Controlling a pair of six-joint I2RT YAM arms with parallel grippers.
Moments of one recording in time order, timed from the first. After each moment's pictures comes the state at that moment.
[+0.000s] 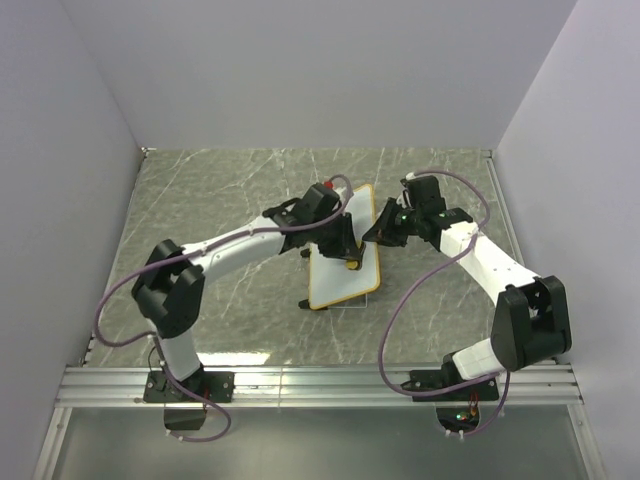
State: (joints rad) left arm -0.81 1.74 1.32 -0.32 0.29 -0.73; right arm 0.31 1.45 1.05 -0.45 -0.40 0.71
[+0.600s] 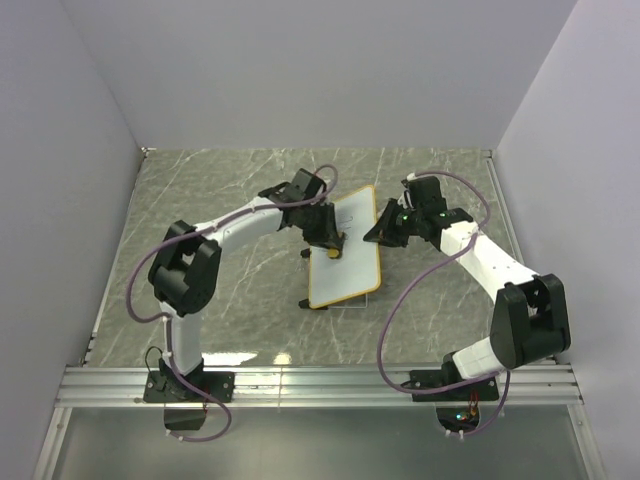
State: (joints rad) left arm -0.67 1.94 1.50 -0.50 0.37 -0.60; right arm 0.29 1.46 1.03 -0.43 -0.41 0.69
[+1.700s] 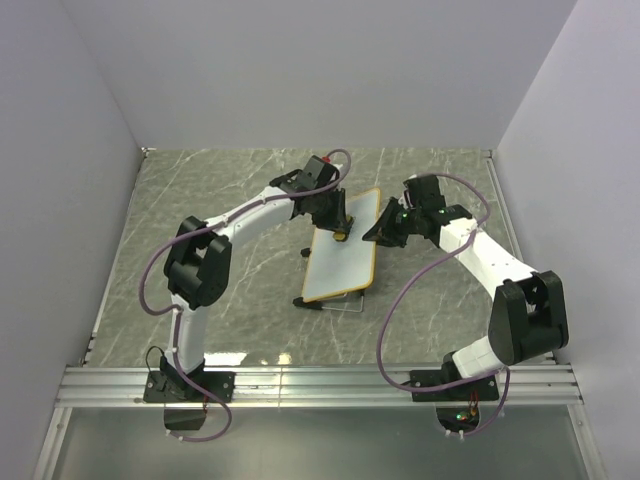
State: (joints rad) left arm -0.66 2.05 1.71 -0.55 0.25 -0.50; right arm 0.29 1.48 1.07 -0.47 -0.41 0.78
